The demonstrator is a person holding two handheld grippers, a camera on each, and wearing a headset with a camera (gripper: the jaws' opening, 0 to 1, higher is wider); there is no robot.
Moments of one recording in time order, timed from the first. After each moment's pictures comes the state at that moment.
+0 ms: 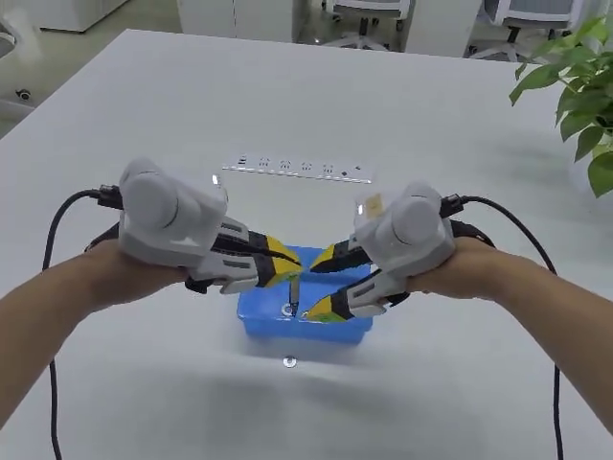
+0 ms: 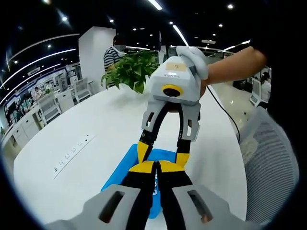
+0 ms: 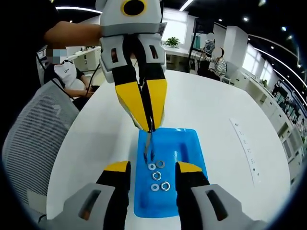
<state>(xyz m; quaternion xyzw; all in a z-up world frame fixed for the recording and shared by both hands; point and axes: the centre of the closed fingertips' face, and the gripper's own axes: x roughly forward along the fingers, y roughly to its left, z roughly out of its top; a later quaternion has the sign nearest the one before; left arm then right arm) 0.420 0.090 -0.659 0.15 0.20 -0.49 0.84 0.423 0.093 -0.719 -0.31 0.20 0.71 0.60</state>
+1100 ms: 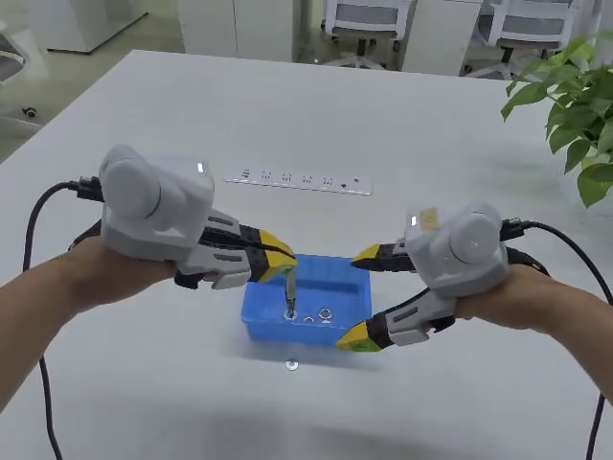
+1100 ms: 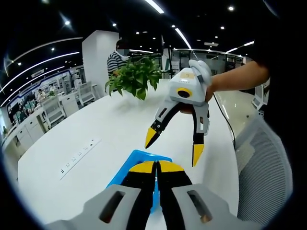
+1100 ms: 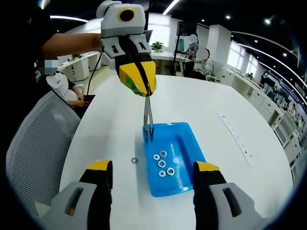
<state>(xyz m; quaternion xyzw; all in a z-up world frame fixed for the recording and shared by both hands) 0.401 0.094 -0.626 0.15 0.19 -0.47 0.85 0.410 0.053 -0.698 -0.28 0.21 0.67 0.66</state>
